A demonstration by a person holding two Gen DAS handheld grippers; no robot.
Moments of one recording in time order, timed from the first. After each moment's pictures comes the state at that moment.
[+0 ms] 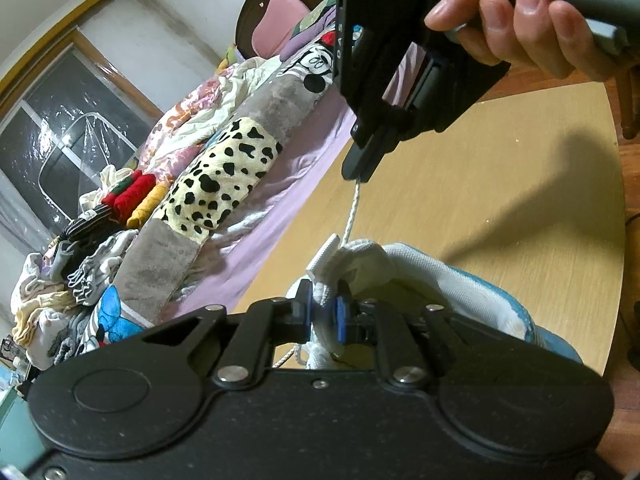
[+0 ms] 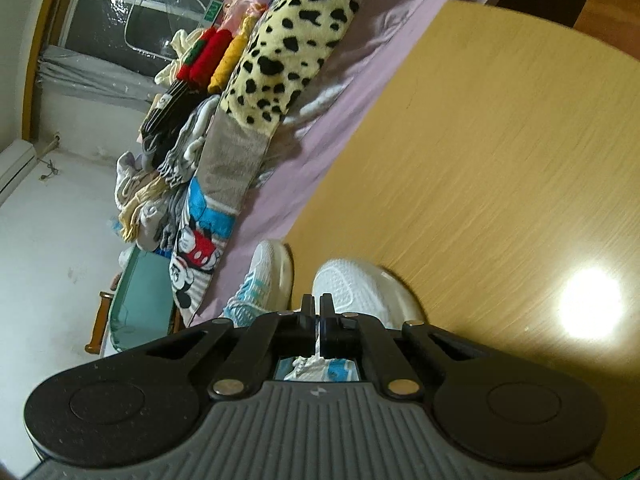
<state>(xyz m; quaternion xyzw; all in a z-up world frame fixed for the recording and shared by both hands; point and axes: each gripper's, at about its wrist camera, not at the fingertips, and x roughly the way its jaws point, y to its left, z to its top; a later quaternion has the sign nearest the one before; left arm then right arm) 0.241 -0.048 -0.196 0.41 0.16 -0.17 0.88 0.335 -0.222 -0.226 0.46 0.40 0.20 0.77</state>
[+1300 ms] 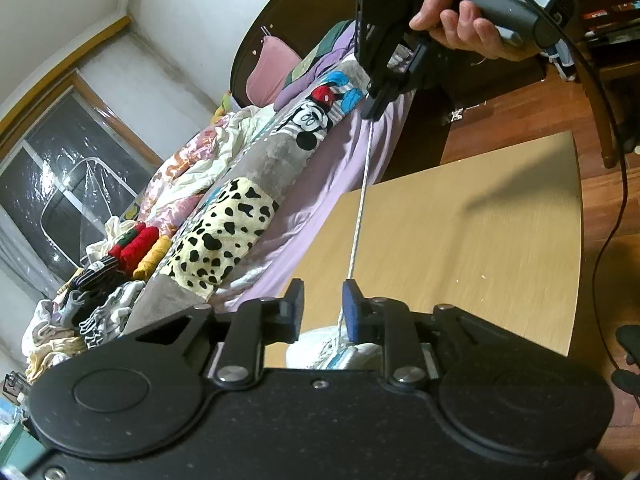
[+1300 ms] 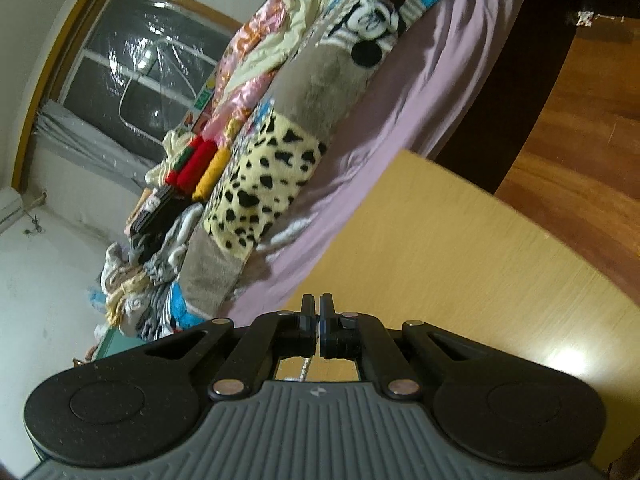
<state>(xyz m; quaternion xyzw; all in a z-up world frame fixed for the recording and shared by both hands) 0.204 -0.069 -0.164 0.41 0.10 -0.20 0.88 0.320 -0.331 -0.181 0.46 0.29 0.11 0.83</state>
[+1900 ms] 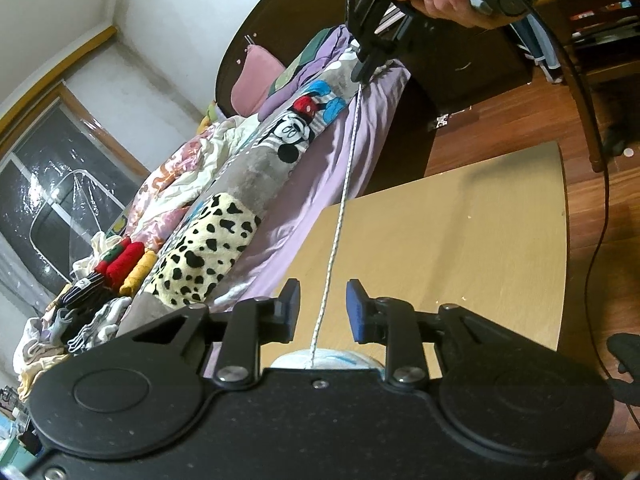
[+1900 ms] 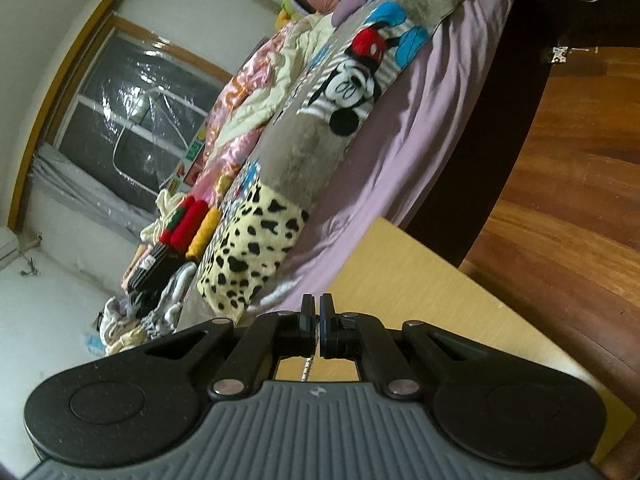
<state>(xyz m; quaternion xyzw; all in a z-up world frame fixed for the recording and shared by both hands) 0.201 -0.094 -0.168 0.42 0.10 -0.22 0.87 0.307 -0.389 -0.168 0.47 0.24 0.06 0.85</state>
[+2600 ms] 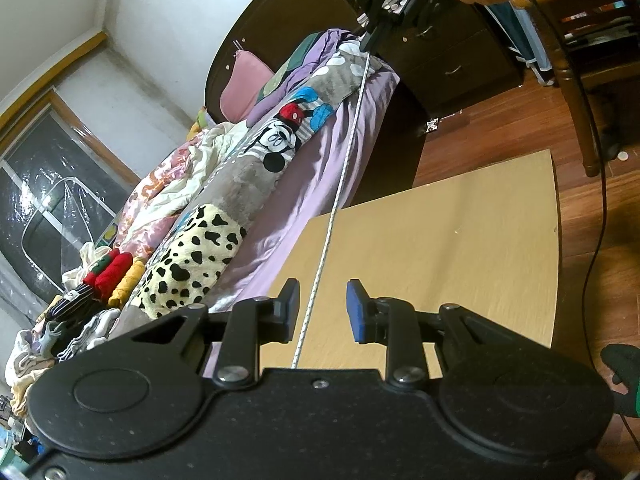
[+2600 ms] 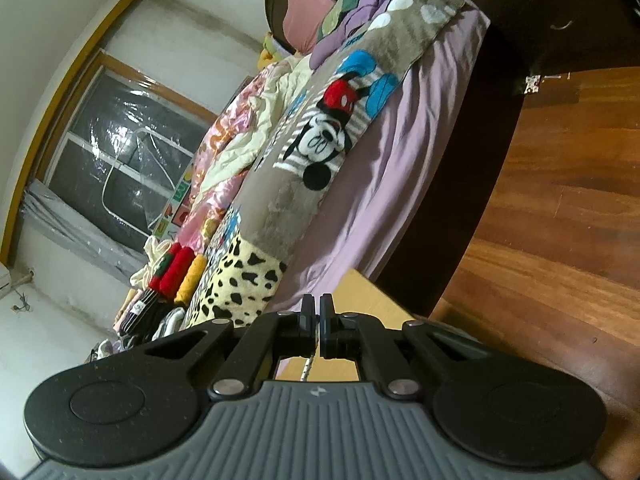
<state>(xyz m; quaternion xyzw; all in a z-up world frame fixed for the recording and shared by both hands) 0.204 -0.116 -0.172 0.42 0.10 -0.23 0.87 0.288 -0.444 -0.165 0.48 0.20 0.02 0.85</state>
